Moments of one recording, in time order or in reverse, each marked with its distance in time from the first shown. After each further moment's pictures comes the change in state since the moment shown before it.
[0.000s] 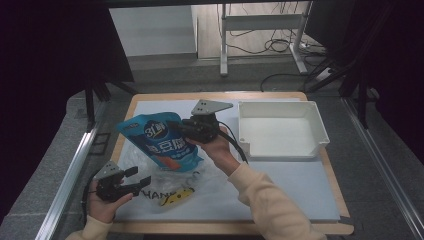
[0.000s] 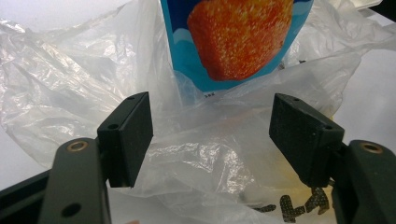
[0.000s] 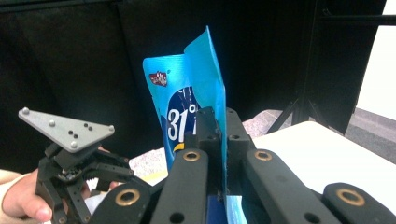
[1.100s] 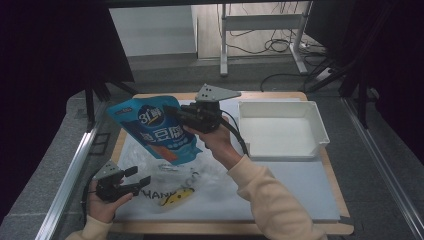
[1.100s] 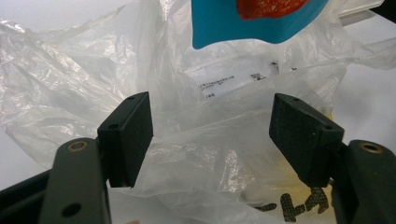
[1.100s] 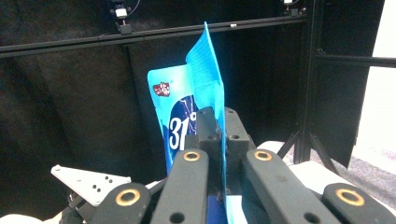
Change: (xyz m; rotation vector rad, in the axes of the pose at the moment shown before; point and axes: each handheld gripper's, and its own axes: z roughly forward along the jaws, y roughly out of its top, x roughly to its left) left arm 0.000 0.000 0.000 -0.007 0.003 -0.006; right arm 0.011 0.044 -0.016 -0.124 0.006 -0.013
